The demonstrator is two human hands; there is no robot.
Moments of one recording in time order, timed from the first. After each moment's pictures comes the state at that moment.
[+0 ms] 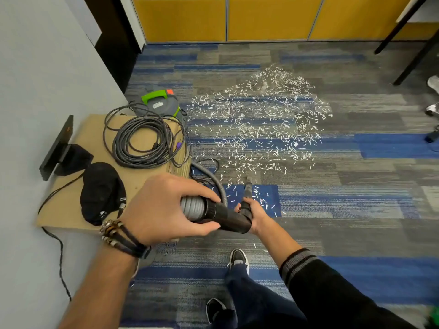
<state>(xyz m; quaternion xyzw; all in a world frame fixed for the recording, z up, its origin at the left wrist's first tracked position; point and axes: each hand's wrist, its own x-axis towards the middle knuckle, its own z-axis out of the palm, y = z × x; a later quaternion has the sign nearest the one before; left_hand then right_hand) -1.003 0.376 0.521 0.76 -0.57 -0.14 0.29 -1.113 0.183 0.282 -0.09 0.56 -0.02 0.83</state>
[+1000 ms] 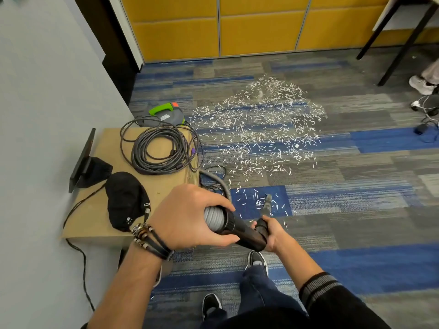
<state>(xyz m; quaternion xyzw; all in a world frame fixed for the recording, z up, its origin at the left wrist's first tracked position) -0.985 0.467 0.520 0.72 -0.63 -0.14 0.26 -1.136 0.282 0.269 0.00 0.58 -0.05 0.82</state>
